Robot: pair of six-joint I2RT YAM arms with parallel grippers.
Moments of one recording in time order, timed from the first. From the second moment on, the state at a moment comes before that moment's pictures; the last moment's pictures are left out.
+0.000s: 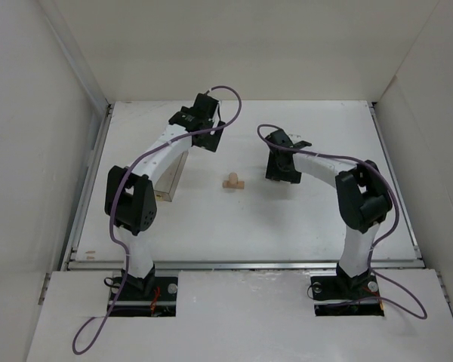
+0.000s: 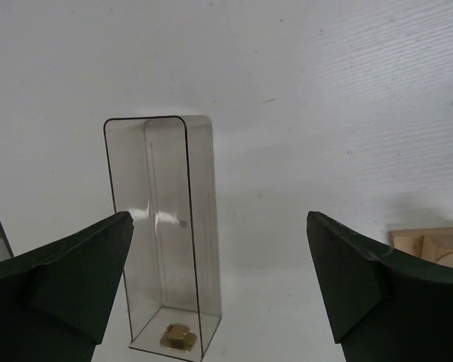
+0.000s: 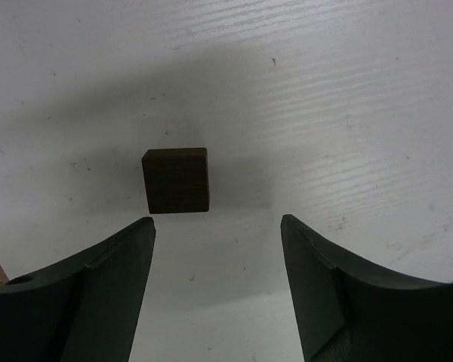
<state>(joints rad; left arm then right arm) -0.46 1.89 1.71 -0.74 -0.35 0.00 0.48 1.90 1.33 -0.62 0.35 0.64</state>
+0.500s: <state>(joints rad) -0.46 1.89 1.71 -0.72 -0.35 0.00 0.48 2.01 1.44 -0.60 0.28 0.58</state>
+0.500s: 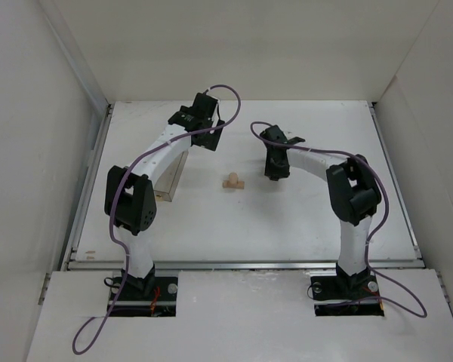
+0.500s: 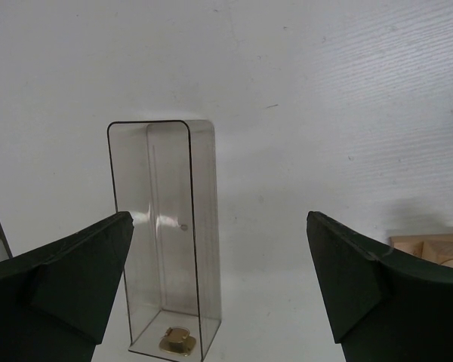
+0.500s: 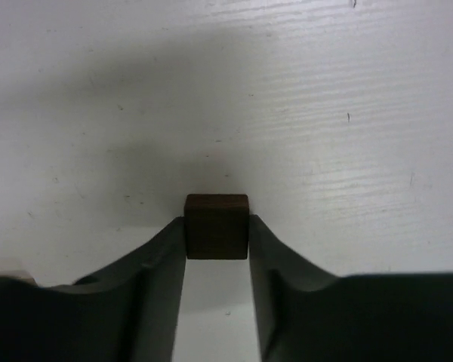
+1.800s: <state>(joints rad) -0.44 1.89 1.70 -0.73 -0.77 -0.32 0.76 2.03 1.87 -0.92 0.21 0.78</state>
